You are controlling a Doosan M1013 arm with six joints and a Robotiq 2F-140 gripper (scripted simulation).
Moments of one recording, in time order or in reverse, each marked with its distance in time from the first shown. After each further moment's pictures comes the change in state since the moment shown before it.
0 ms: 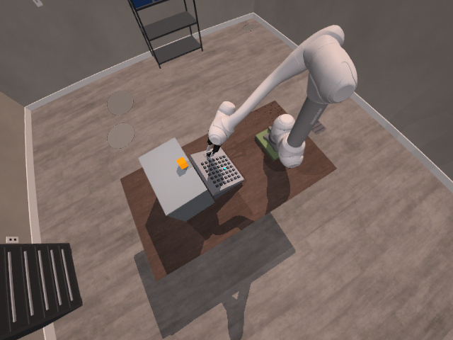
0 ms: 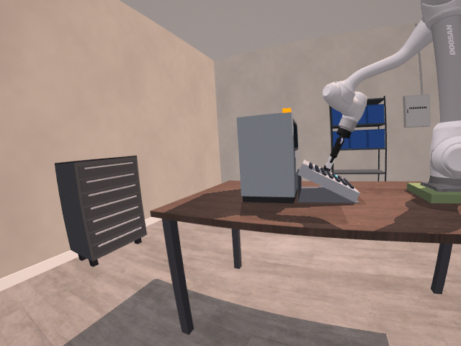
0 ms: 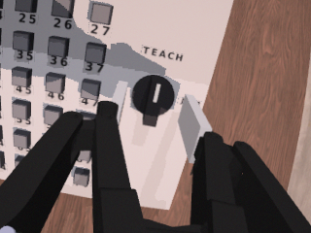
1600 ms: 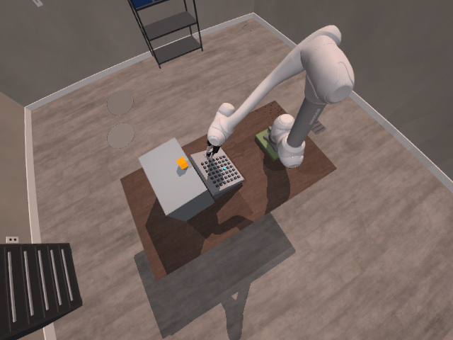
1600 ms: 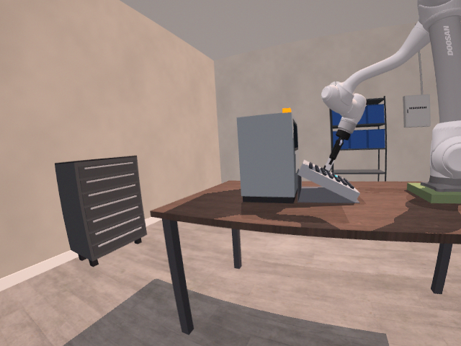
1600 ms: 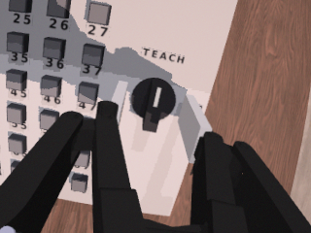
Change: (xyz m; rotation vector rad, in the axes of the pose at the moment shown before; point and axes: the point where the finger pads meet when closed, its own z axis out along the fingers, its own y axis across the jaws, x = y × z) arm 0.000 0.000 0.011 0.000 0.000 0.000
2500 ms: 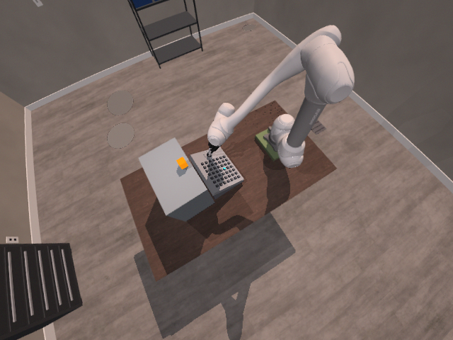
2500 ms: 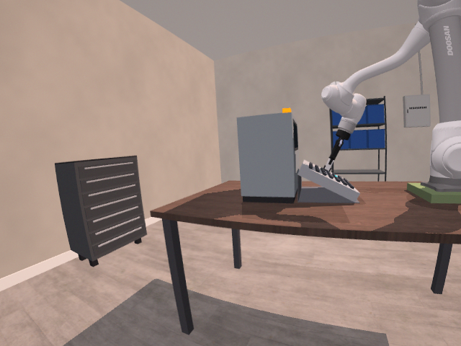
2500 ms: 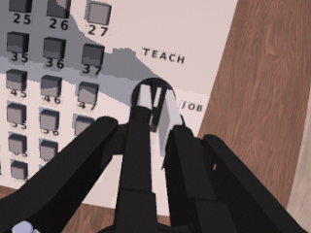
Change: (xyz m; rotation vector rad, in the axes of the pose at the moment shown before) arm 0.000 0.000 0.000 0.000 0.000 0.000
